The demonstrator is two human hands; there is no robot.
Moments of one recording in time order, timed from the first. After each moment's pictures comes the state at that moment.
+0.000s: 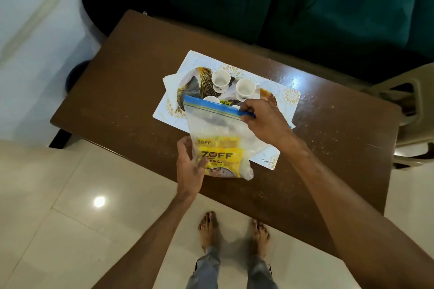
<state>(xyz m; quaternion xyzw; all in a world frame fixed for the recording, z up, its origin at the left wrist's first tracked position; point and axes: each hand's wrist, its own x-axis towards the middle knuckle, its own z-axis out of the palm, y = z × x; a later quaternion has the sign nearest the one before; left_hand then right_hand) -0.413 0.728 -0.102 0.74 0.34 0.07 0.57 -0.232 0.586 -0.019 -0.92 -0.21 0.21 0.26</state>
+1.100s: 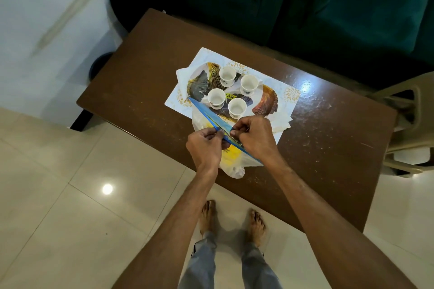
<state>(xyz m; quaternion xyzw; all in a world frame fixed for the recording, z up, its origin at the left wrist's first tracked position) -0.388 0.671 -0.007 0.60 0.53 0.10 0.60 -0.310 0.573 -0.003 -0.88 -0.14 0.22 0.40</state>
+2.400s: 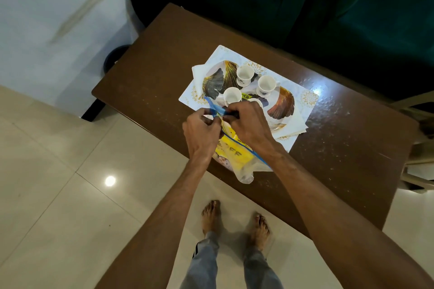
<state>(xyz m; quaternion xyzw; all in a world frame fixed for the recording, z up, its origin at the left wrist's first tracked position) -0.392 0.727 0.003 0.72 0.45 0.11 0.51 -0.303 0.635 -0.002 -0.88 -0.31 0.14 0.33</state>
